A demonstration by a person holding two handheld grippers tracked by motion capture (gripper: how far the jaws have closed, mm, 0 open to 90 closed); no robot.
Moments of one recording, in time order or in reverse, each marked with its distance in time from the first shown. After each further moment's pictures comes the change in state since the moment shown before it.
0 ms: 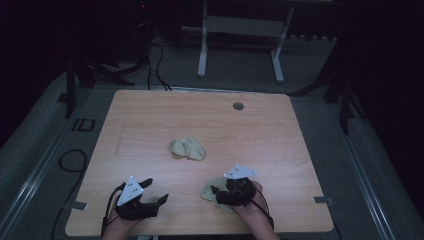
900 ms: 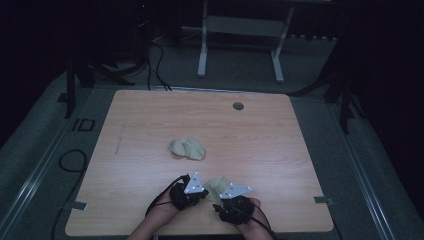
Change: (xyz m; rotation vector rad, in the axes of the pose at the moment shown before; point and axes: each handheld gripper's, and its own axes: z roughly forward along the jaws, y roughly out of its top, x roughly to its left) left arm -0.055 0.045 0.112 0.260 -0.242 0.285; right arm 0.019 -0.041 0.006 0.148 0.076 -0.095
